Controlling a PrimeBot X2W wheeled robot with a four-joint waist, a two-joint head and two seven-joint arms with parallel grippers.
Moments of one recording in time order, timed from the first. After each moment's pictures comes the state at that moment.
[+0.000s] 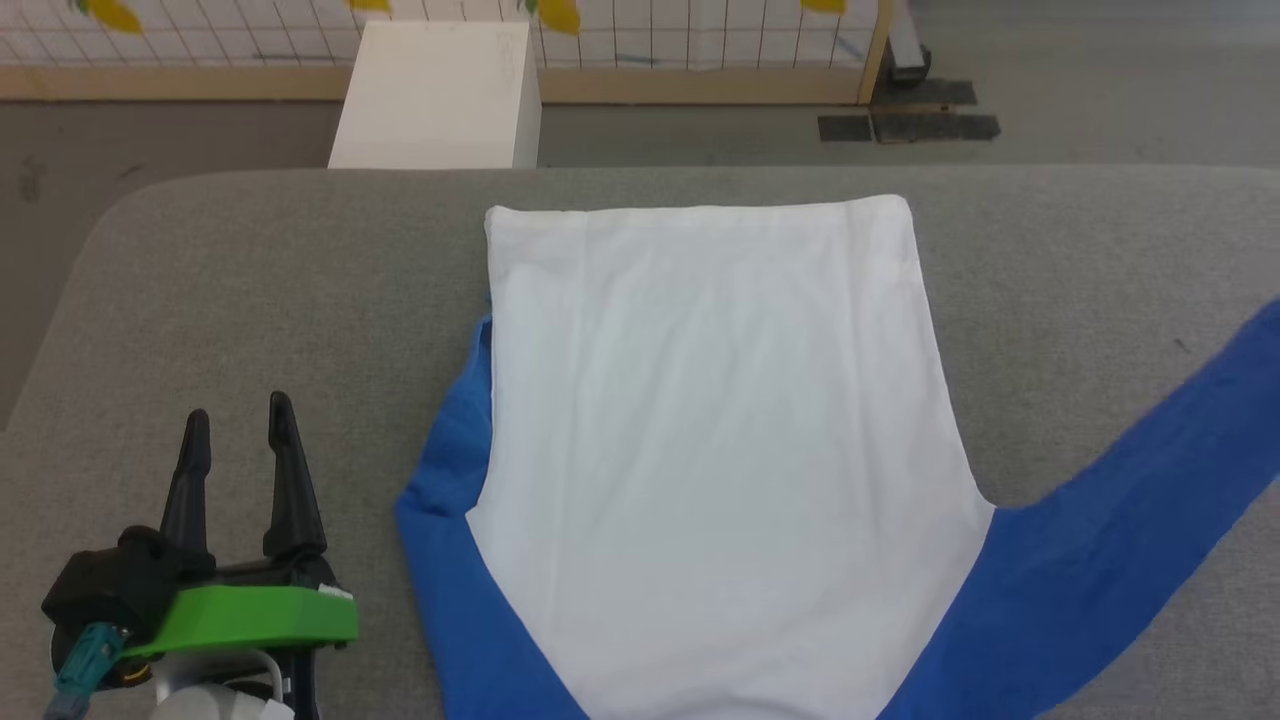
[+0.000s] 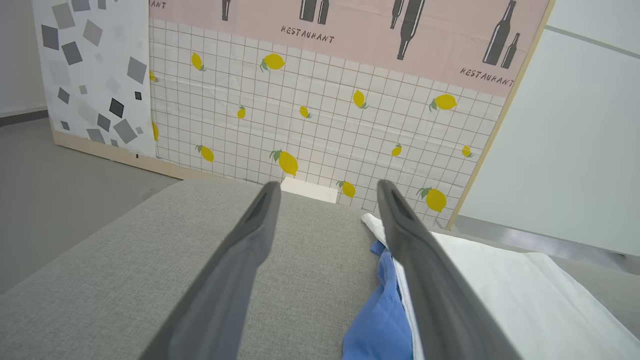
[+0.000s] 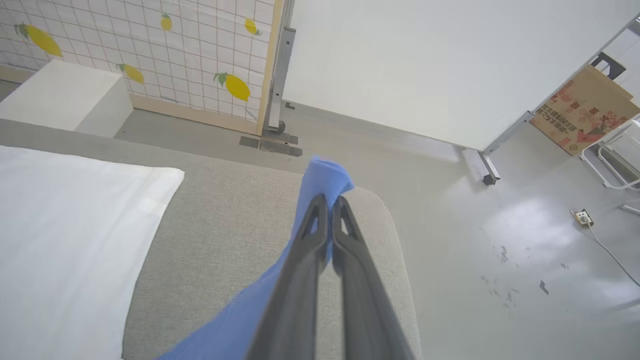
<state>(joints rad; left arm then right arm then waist) -0.02 0.07 0.13 -0.04 -0.30 -0.09 -0.26 -0.55 -0.69 -0.18 -0.09 0.38 0.13 0.93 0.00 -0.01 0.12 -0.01</state>
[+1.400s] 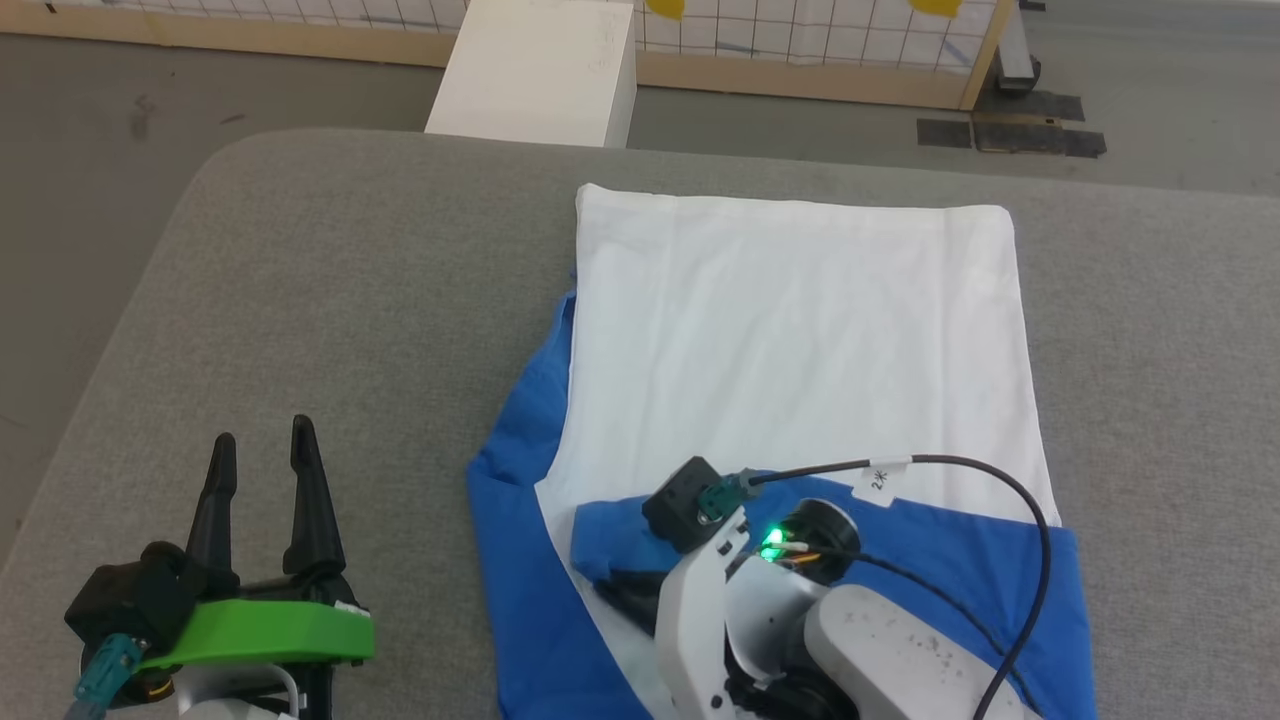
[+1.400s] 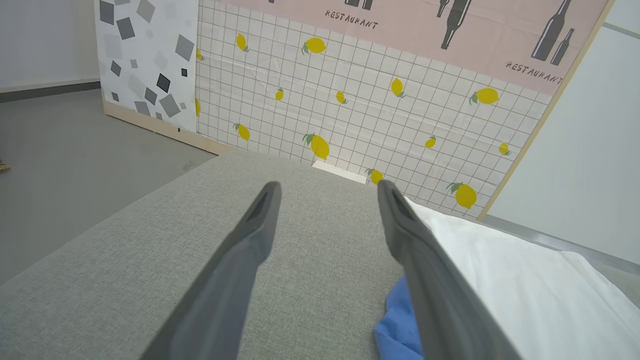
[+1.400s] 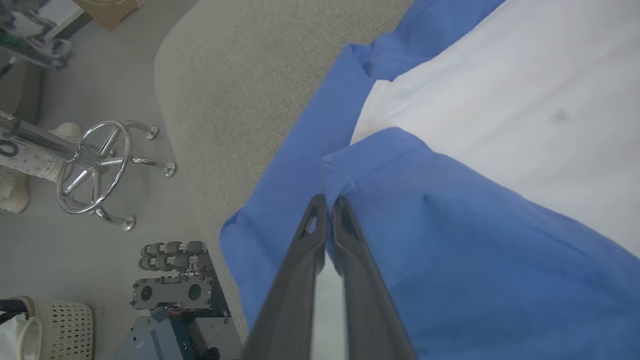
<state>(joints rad) 0.00 0.06 0.12 -0.01 -0.33 -0.10 -0.26 -0.45 -0.09 0.81 0.35 0.55 0.13 0.46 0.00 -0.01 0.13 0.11</state>
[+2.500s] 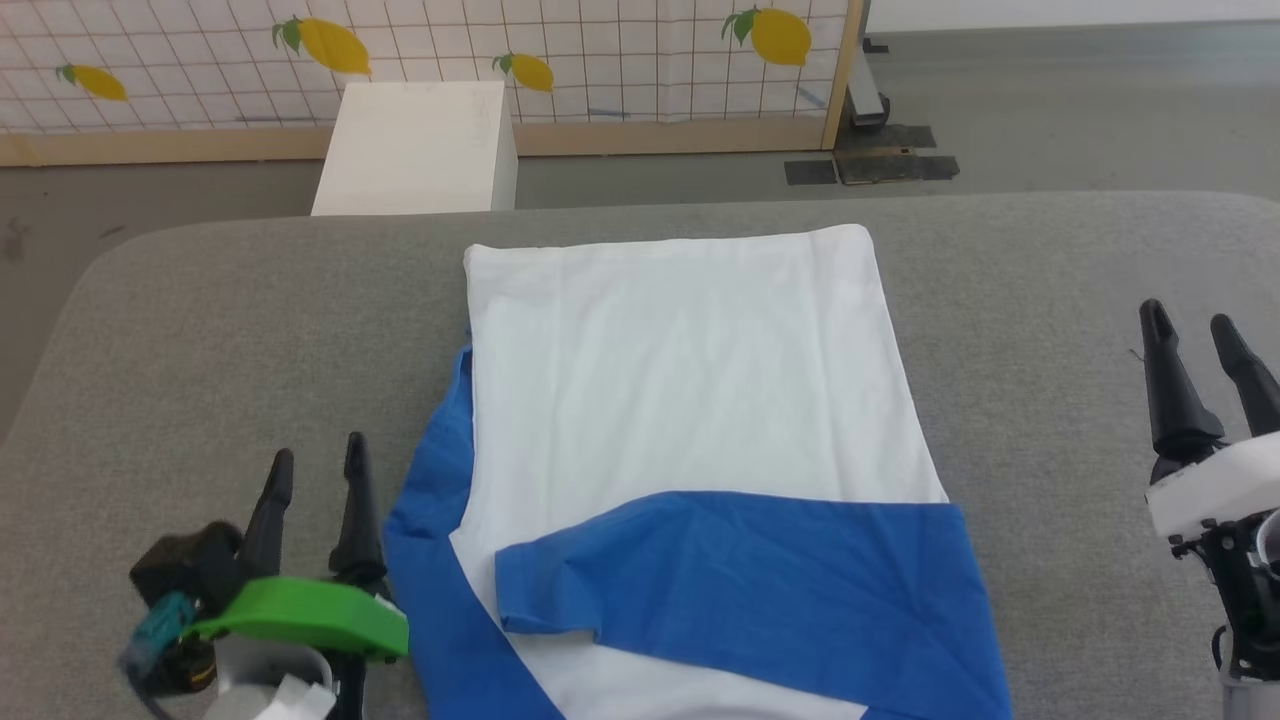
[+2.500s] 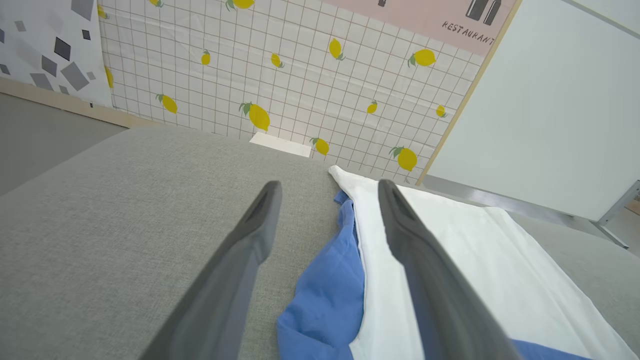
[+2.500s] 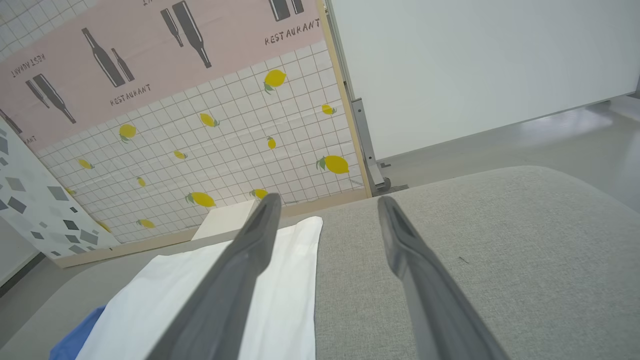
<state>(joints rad) -0.01 0.06 0.08 0.06 -0.34 -0.09 -0.18 -0.18 -0.12 -0.24 -0.03 0.42 0.13 0.21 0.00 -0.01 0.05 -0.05</state>
